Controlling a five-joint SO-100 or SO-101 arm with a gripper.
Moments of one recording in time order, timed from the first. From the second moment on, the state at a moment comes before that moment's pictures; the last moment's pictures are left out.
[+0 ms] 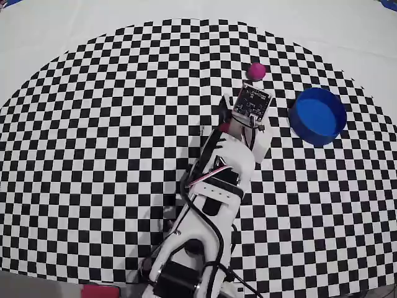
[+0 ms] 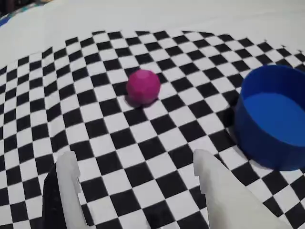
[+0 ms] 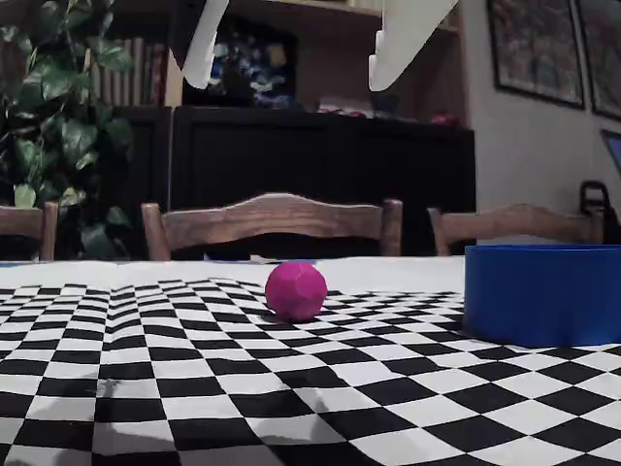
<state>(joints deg) 24.2 131.9 159.4 -4.8 -90.0</state>
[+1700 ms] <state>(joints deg) 24.1 94.0 128.9 -4.2 -87.7</state>
